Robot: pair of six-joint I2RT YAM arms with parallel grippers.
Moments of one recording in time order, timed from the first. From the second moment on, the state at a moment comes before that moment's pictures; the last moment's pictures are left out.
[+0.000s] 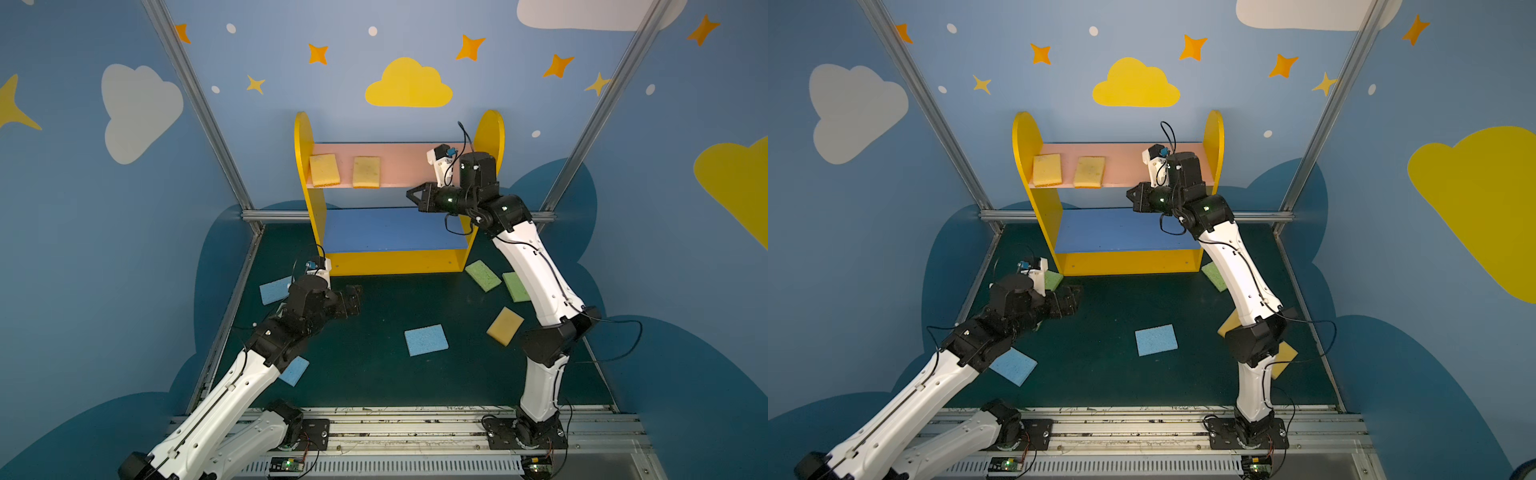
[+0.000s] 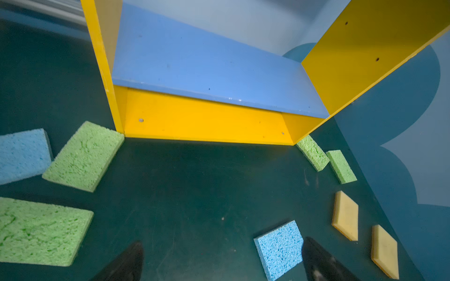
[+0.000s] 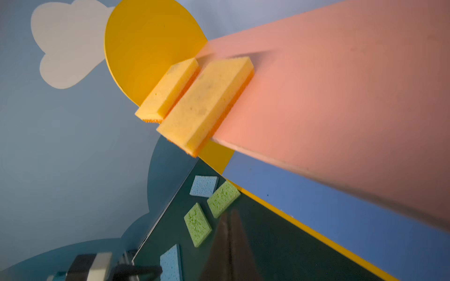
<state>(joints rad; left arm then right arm) -0.51 0.86 0.83 -0.52 -0.10 -0.54 0.55 2.04 2.52 -0.79 -0.39 0.40</state>
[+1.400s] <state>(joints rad) -0.57 0.71 0.56 -0.47 -0.14 -0.61 0.61 2.29 2.69 -0.50 -0.38 0.54</state>
